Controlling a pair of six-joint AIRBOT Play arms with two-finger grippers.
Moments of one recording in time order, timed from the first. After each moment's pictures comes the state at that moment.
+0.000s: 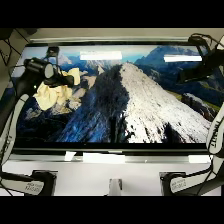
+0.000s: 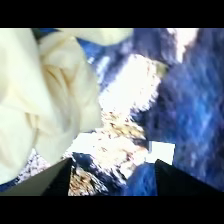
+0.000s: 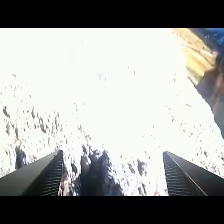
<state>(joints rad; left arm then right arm) -0.23 -1.60 1.63 1.77 -1.12 -1.90 -0.14 -1.68 2.02 -1.47 1.65 1.14</state>
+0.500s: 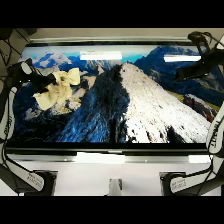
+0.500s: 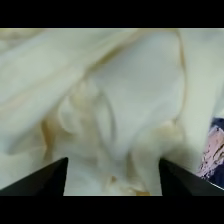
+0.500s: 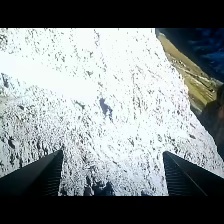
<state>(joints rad) 0.11 -1.86 1.75 1.42 -1.07 -1.91 -0.14 -1.69 2.02 -1.43 1.60 1.12</state>
